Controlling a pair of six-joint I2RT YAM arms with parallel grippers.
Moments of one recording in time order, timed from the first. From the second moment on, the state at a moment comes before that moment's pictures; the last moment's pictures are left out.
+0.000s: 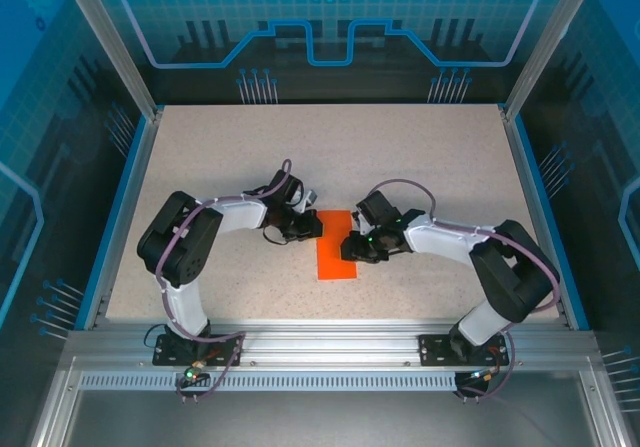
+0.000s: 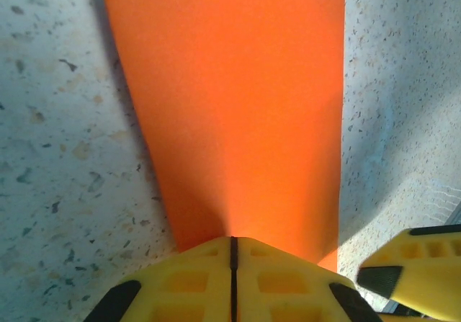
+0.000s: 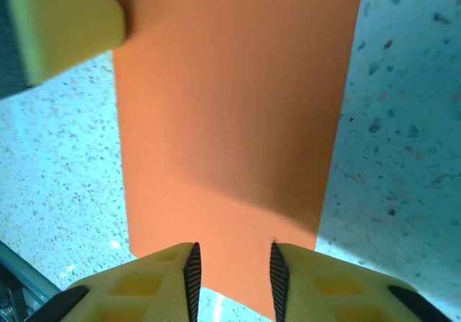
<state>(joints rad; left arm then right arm) -0.46 1.85 0.98 -0.22 0.57 -0.59 0.65 1.57 0.81 -0.39 -0.34 0.67</state>
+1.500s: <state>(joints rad) -0.50 1.77 0.97 -0.28 0.56 -0.56 0.53 1.58 0.75 -0.44 -0.52 0.69</state>
